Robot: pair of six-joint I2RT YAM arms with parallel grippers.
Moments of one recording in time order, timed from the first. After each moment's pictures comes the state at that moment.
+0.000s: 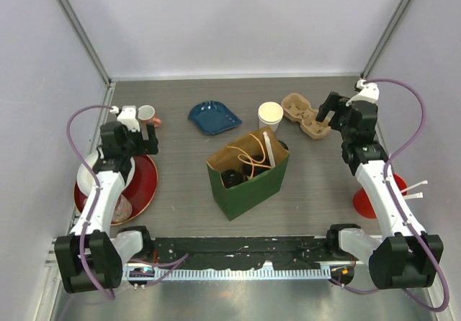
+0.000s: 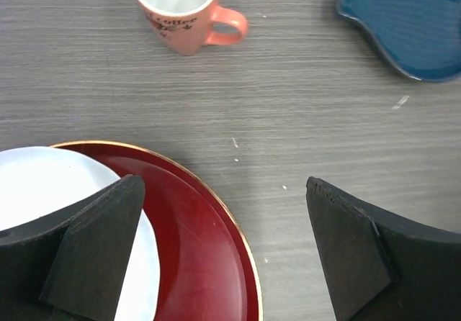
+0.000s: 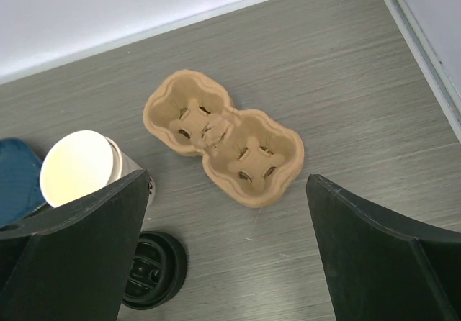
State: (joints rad) left arm 0.10 1.07 0.79 -0.29 0.18 0.04; right arm 0.02 1.07 0.91 -0.11 0.14 0.26
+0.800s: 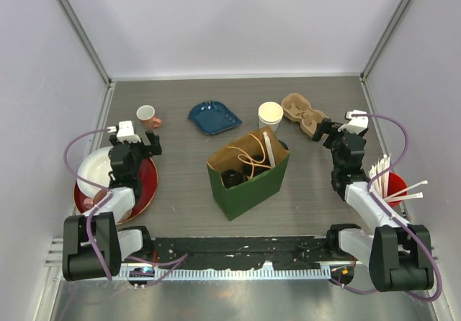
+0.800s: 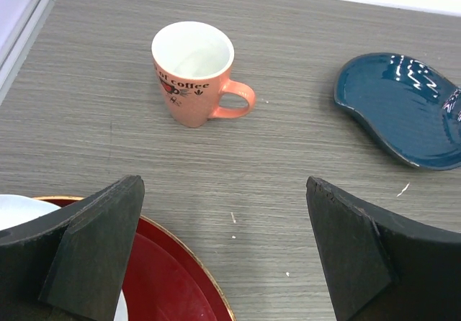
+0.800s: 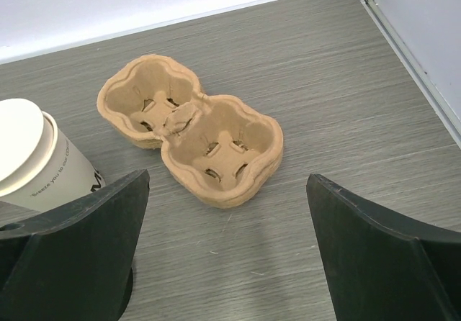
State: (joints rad) left arm 0.11 1.16 0.32 0.68 0.10 -0.09; right arm 0.03 1.05 0.43 0.50 0.18 0.16
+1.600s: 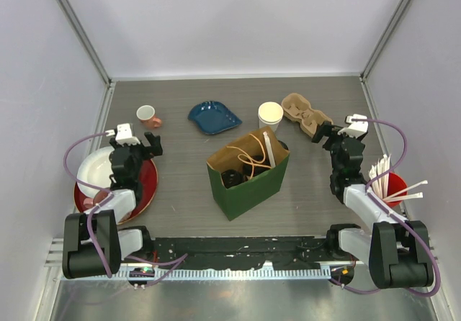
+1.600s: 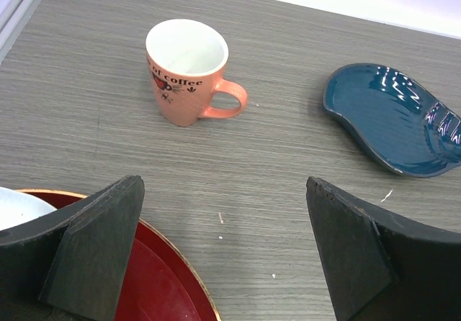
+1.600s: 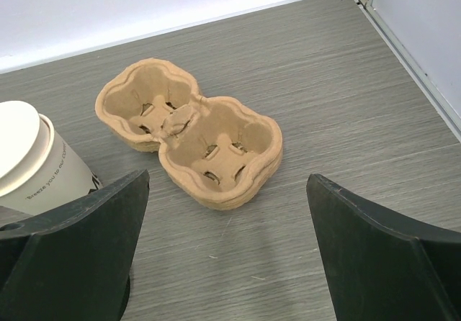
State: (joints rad) left arm 0.11 1.17 0.28 0.77 0.10 -0.18; right arm 0.03 1.08 0.36 0.63 0.19 0.17
